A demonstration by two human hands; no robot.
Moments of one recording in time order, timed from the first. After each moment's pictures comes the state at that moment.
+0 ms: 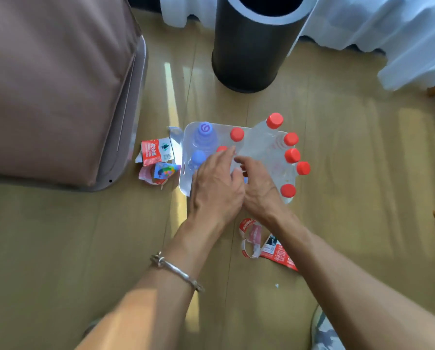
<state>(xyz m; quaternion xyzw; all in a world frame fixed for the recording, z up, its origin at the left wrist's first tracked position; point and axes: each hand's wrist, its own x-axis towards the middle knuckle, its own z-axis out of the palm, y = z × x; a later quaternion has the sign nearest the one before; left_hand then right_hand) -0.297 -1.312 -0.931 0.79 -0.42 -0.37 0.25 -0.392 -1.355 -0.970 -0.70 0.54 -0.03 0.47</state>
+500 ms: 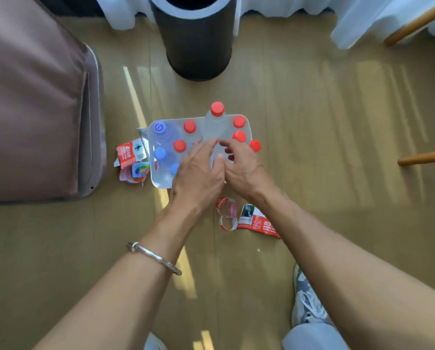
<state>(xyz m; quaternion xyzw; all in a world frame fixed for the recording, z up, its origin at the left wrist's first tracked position) -0.359 -1.343 -0.853 0.77 -0.46 -0.41 0.16 -0.458 -1.383 -0.896 -0.63 0.58 -0.06 0.51</state>
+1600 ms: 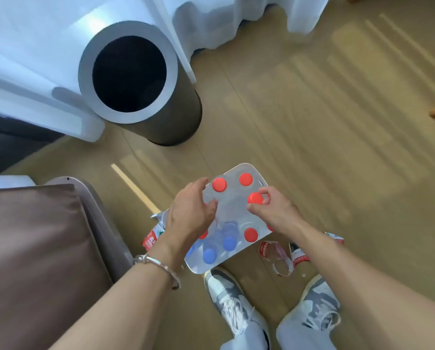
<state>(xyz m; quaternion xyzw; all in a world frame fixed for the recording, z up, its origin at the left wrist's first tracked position) -0.283 -1.491 -0.921 0.69 -0.60 -0.39 -0.09 -0.460 -1.449 -0.961 -0.33 0.74 -0.05 0.58</state>
